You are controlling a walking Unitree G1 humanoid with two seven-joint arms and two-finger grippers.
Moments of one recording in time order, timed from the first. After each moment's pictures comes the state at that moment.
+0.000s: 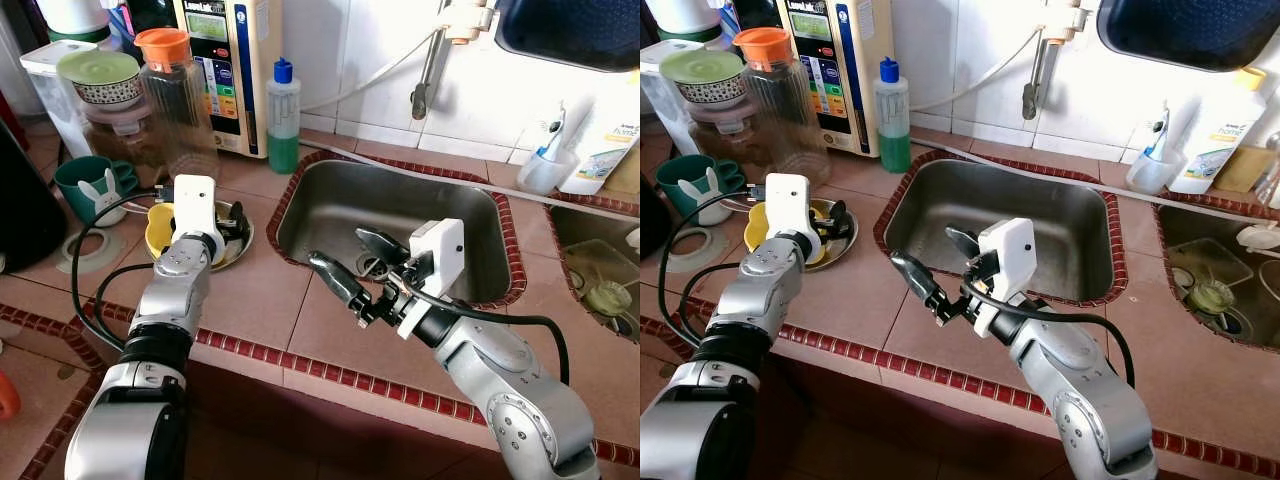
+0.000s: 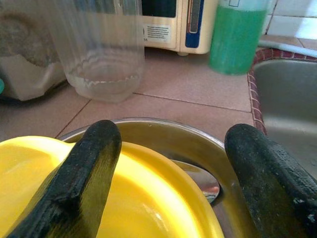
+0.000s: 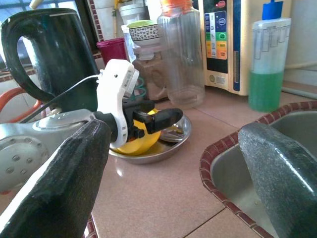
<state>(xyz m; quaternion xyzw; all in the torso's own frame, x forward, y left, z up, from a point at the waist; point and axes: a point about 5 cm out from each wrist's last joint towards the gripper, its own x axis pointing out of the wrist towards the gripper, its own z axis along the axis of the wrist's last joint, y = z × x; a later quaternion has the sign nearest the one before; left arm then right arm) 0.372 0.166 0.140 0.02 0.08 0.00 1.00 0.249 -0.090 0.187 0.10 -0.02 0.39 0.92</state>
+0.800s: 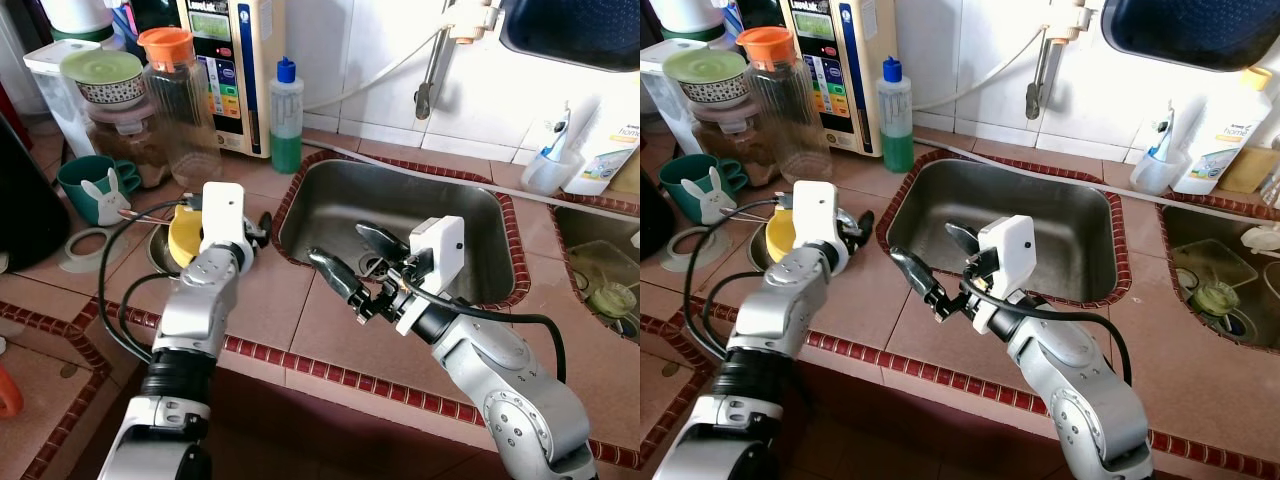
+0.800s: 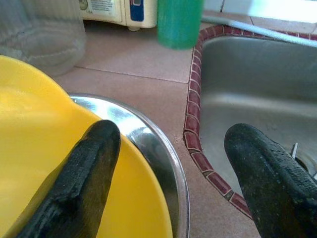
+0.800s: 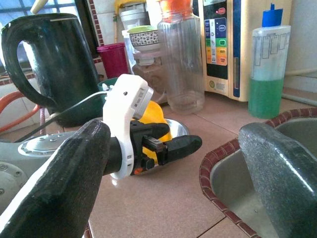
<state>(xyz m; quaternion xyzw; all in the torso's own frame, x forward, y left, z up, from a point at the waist) 0.354 0.124 0.140 0.01 0.11 -0.04 0.99 0.252 -0.089 0.189 0.10 -0.03 0.39 0.92</state>
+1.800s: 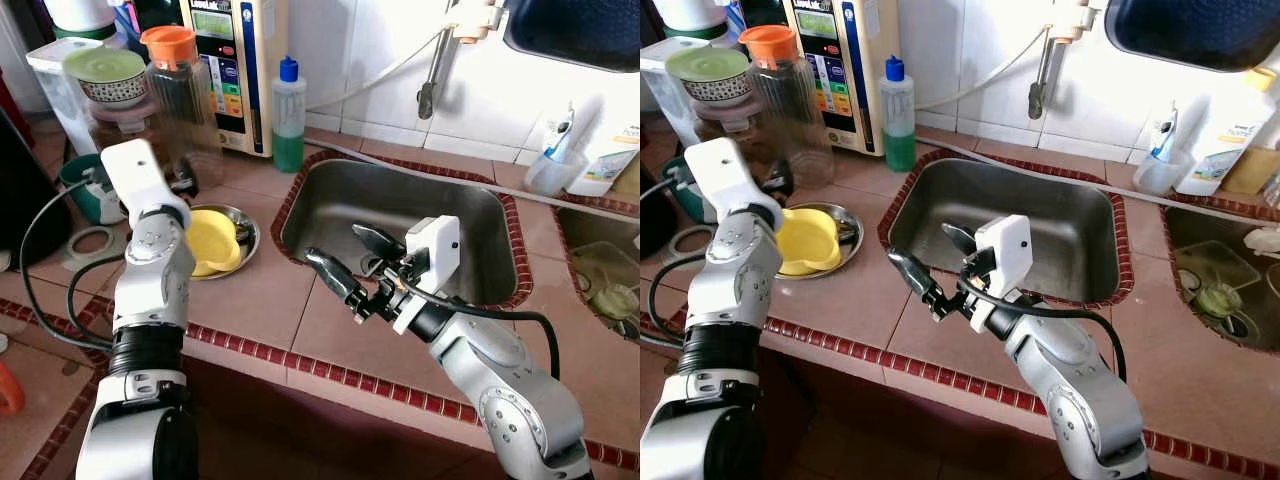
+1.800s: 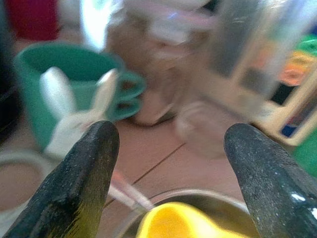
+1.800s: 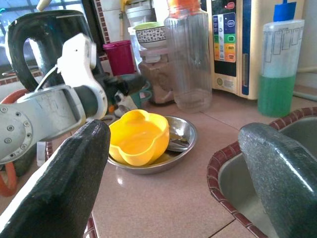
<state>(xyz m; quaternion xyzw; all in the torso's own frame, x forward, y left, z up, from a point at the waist) 0.369 0.209 0.178 -0.12 0.01 0.20 0.97 0.254 -0.087 0.186 0.10 -0.03 0.39 0.91</state>
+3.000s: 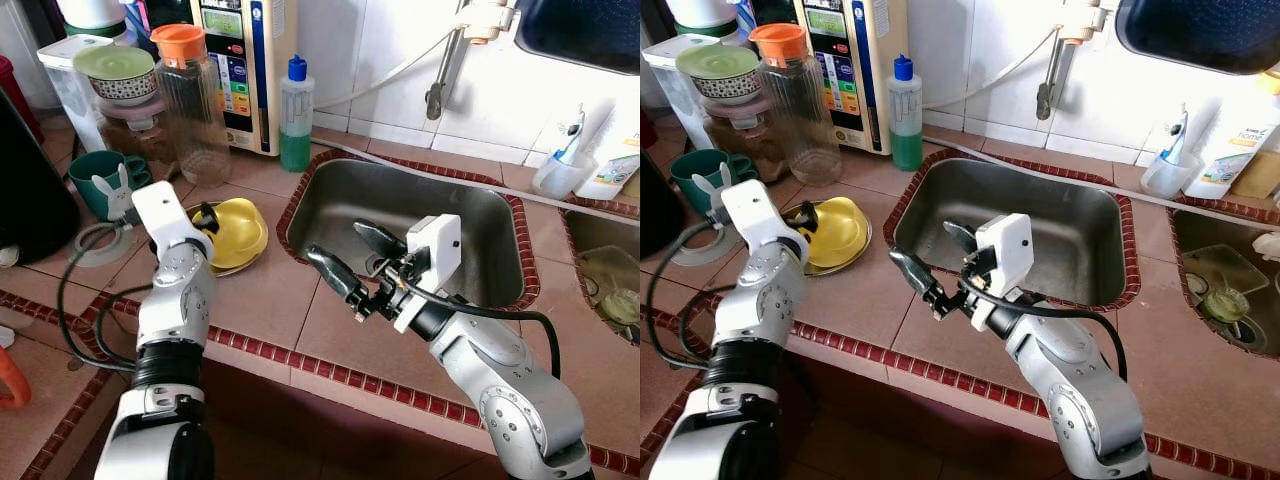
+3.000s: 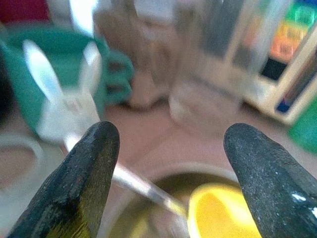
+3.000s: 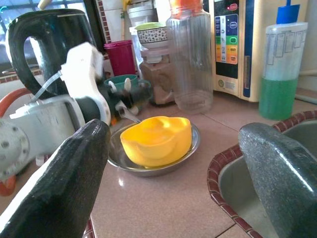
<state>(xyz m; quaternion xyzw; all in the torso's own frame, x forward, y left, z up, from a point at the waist) 0.366 0.189 0.176 -0.09 0.01 0.17 0.98 0.255 -0.088 0.188 0.09 -0.03 0.39 0.92</state>
